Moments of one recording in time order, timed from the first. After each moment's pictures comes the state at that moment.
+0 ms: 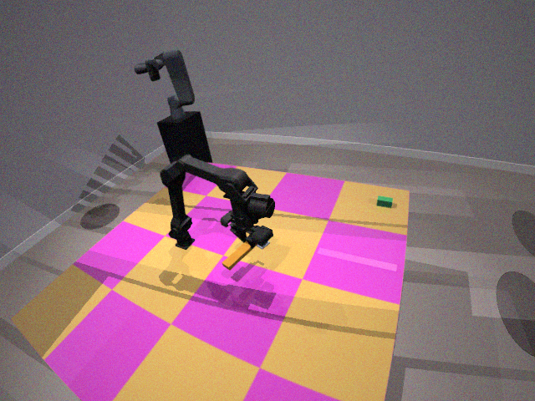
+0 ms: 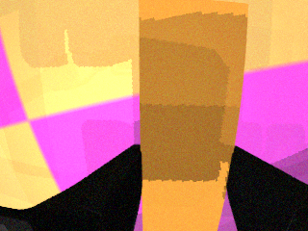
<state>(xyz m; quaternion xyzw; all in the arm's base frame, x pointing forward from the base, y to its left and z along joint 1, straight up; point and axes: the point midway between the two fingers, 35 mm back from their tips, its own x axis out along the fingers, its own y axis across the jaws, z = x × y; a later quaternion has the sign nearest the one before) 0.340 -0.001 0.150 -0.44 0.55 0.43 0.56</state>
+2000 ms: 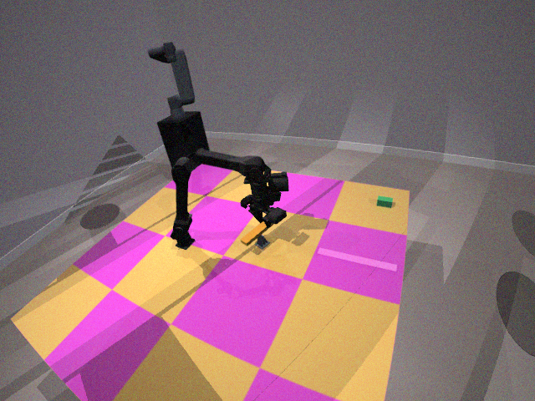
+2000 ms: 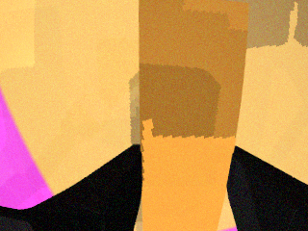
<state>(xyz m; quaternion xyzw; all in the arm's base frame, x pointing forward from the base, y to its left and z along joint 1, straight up) 0.330 0.137 0.122 -0.42 0.56 0.41 0.58</state>
